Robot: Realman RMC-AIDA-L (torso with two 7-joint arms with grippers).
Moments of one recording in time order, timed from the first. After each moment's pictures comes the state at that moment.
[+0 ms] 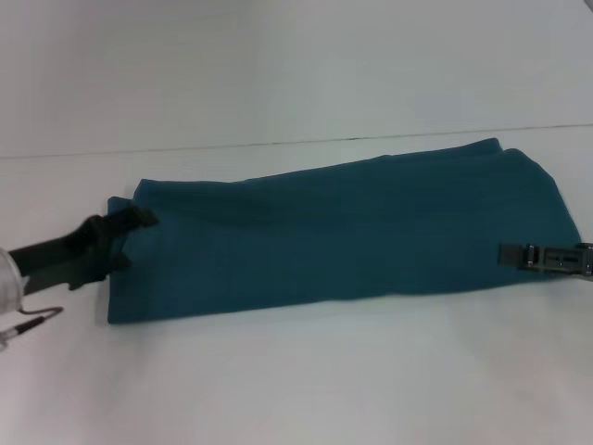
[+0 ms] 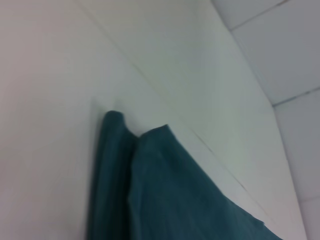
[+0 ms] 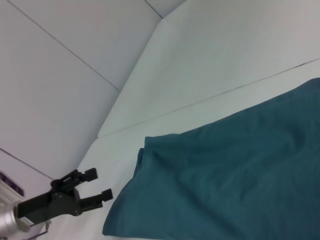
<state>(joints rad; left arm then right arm) -0.60 -2.10 0.54 0.61 2.12 1.10 -2.47 0.44 1.92 -0.57 -0.69 -2.04 -1.61 2.09</state>
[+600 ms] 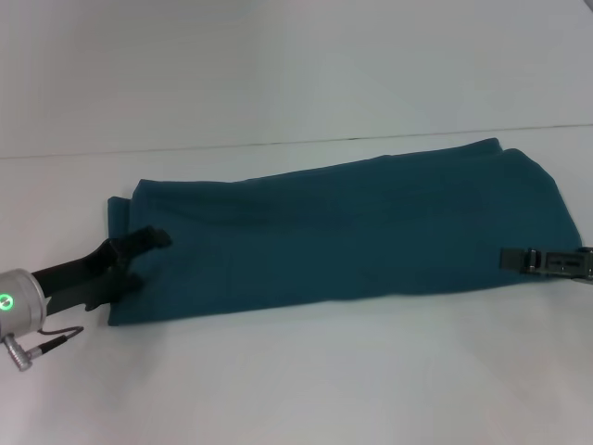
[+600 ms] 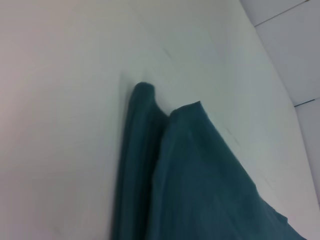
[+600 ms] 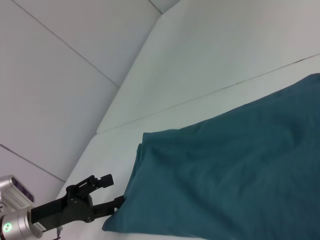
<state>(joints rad) -0.59 -2.14 0.56 0.56 2.10 1.01 -2.45 0.44 1.92 -0.58 -0.69 -2.04 -1.61 2.08</state>
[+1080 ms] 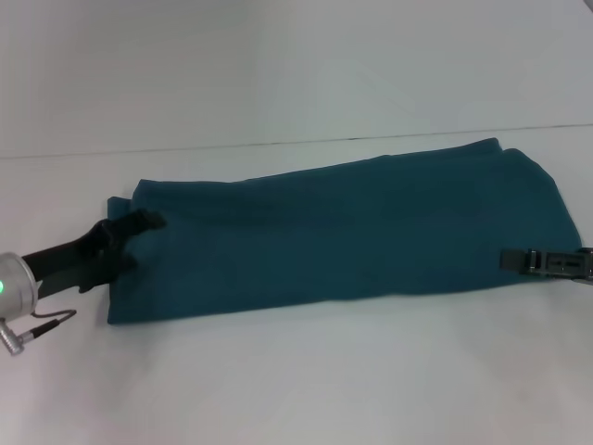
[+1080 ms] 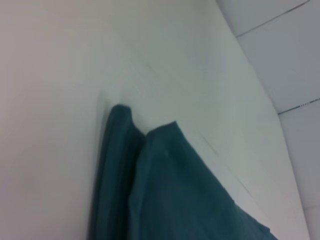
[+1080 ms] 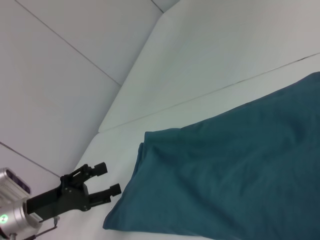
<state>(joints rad) -0.59 -2.13 0.56 0.60 2.08 1.04 -2.44 0.44 1.92 -0.58 -0.69 -2.04 -1.62 2.08</state>
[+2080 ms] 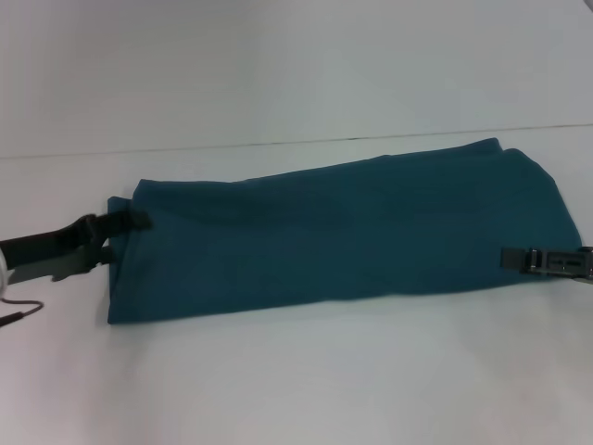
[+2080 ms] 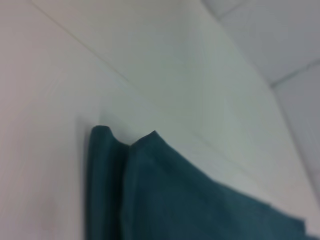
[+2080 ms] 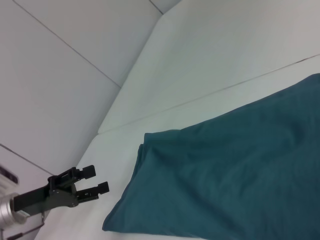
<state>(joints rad) -0.59 -2.07 0.64 0.69 2.15 1.13 -2.45 0.44 1.92 -0.57 -0.69 -2.04 -1.61 2.08</state>
